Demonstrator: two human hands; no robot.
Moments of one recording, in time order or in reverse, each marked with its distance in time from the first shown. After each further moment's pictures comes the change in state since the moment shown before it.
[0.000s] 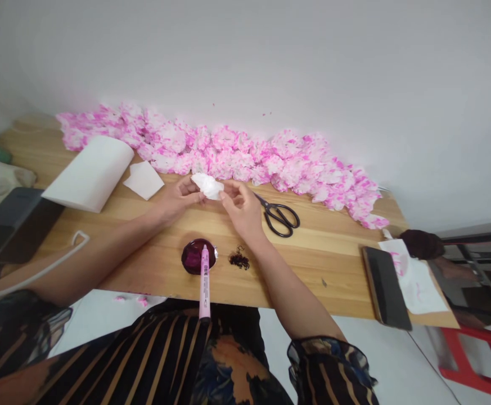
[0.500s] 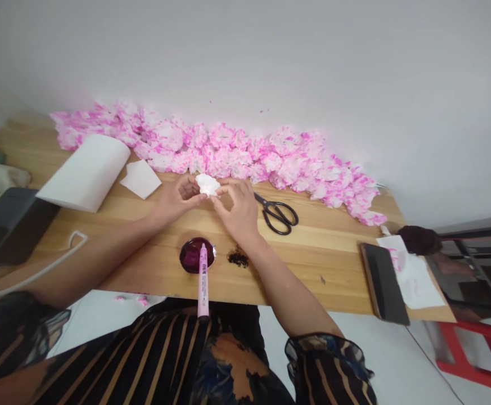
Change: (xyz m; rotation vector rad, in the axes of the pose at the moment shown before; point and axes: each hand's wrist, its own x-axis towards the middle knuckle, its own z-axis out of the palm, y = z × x) left_hand -0.005 0.005 0.008 0.169 0.063 0.092; right_hand -0.004 -0.005 0.002 -0.294 0.033 -0.326
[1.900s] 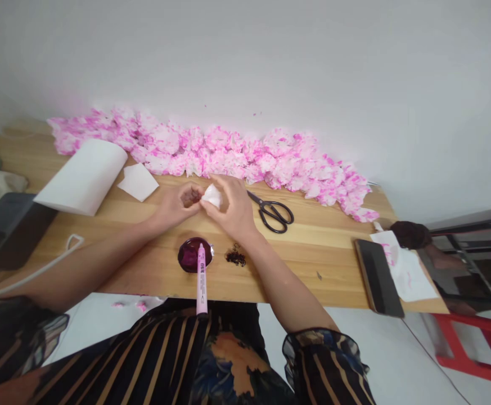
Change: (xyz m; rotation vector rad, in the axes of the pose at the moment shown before) left_hand -0.006 -0.003 0.002 0.150 -0.096 0.085; right_hand 0.006 -0.004 -0.008 0.072 -0.046 -0.064
